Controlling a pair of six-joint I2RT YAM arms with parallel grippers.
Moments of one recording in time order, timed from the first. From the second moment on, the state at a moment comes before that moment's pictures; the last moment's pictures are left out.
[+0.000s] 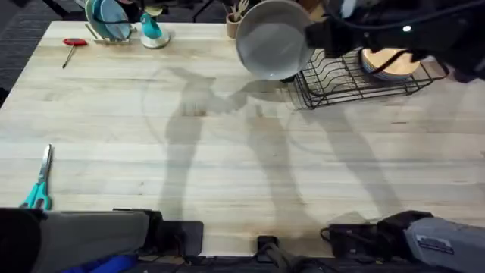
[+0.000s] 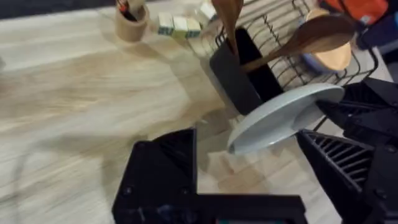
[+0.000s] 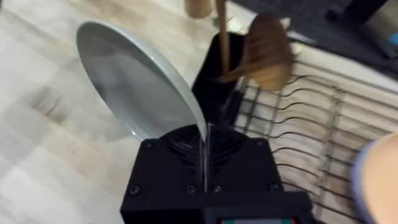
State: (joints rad) left arm -0.04 1.51 1.54 -0.79 0.55 -0.04; right arm 0.29 1.38 1.18 -0.42 -0.14 -0.15
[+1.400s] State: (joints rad) left arm 0.00 1.50 1.55 -0.80 0.55 -0.04; right arm -0.11 1.33 1.18 -0.20 -0.12 -1.06
